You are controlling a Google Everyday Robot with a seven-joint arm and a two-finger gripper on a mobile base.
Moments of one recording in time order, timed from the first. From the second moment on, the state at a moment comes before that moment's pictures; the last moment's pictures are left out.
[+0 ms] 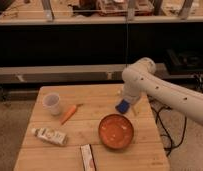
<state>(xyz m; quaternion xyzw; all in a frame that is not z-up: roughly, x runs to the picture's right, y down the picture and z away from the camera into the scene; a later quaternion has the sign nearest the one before) 0.126 0.075 0.727 -0.25 -0.12 -0.33 0.90</state>
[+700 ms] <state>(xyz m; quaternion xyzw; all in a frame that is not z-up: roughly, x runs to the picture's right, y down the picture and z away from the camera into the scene) 0.179 0.114 0.702 -0.30 -0.07 -0.25 0.92</state>
